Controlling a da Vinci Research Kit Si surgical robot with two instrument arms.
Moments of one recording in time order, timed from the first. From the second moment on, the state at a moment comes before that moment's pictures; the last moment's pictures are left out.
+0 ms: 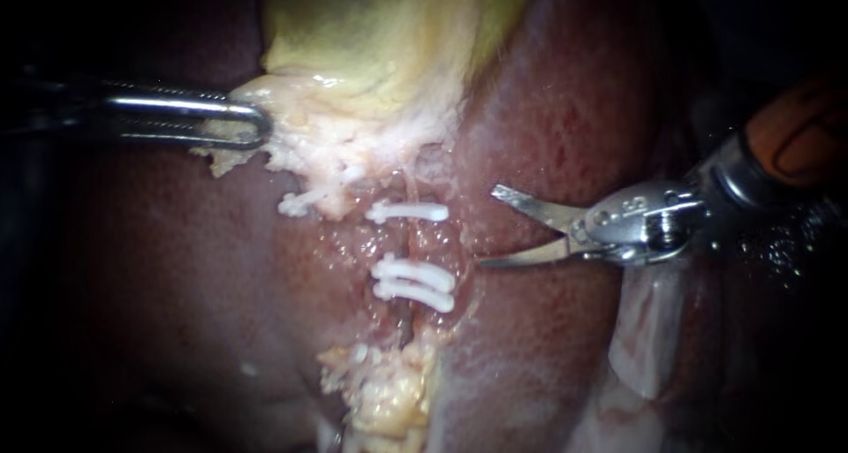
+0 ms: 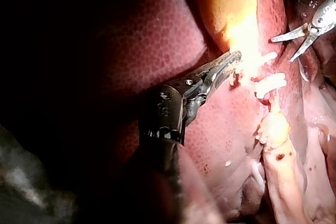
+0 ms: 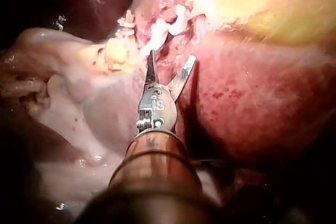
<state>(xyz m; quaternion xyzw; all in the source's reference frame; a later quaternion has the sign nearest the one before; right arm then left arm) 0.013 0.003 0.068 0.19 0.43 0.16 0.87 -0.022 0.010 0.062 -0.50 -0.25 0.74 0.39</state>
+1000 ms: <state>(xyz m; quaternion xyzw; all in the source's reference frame) 0.020 0.001 0.073 0.39 0.51 0.14 0.75 -0.022 0.010 0.062 -0.50 -0.25 0.74 0.39</state>
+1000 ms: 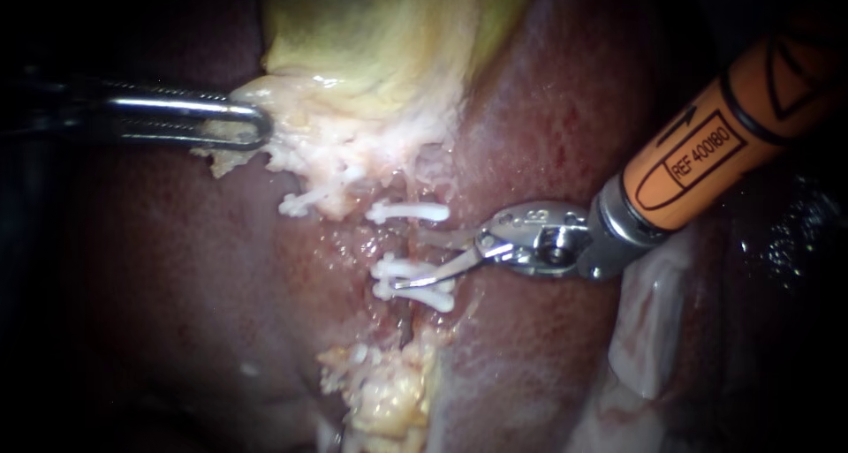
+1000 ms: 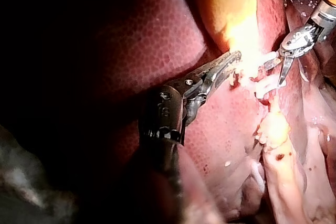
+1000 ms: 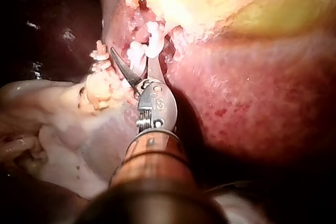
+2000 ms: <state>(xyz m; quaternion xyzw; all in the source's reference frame) 0.026 0.000 0.071 0.44 0.55 0.11 0.70 -0.023 0.010 0.062 -0.50 -0.25 0.74 0.39</state>
